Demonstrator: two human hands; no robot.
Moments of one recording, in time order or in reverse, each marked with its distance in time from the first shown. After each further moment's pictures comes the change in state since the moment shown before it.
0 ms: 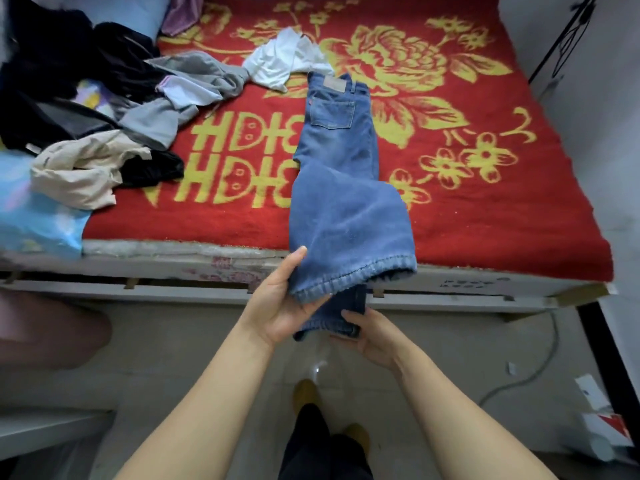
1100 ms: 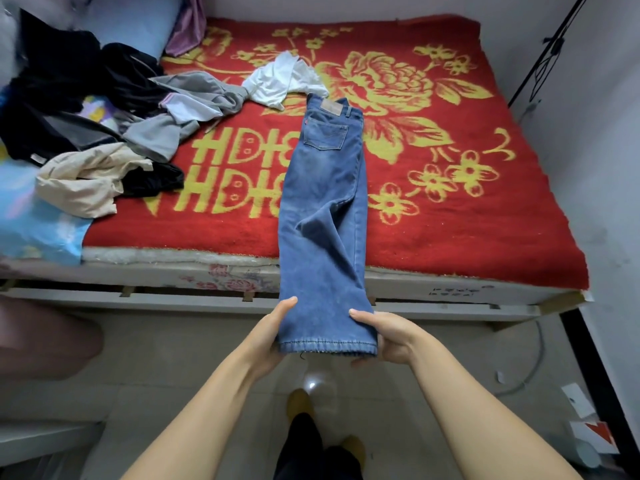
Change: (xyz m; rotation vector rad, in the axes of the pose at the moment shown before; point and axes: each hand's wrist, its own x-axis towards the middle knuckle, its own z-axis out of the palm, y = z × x) left_hand -0.021 -0.036 -0.047 0.362 0.176 -0.103; right_hand -0.044 -0.035 -0.011 -0.235 0.023 0.163
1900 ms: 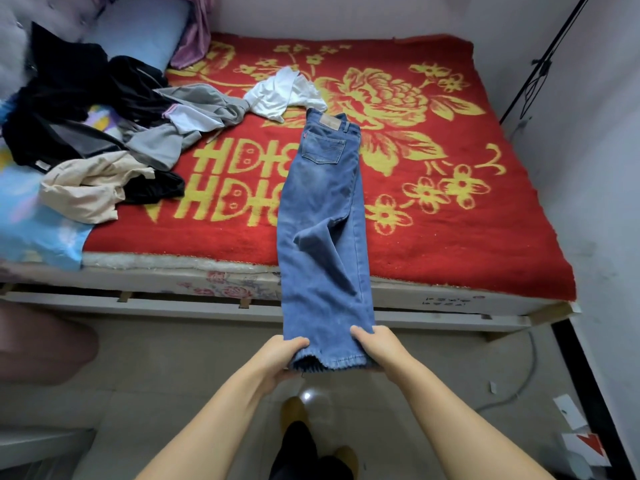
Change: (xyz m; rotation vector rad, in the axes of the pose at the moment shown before) left_hand 0.010 -0.029 0.003 0.372 0.284 -0.173; right_hand 0.004 0.023 -0.001 -0.532 0.393 -0.143
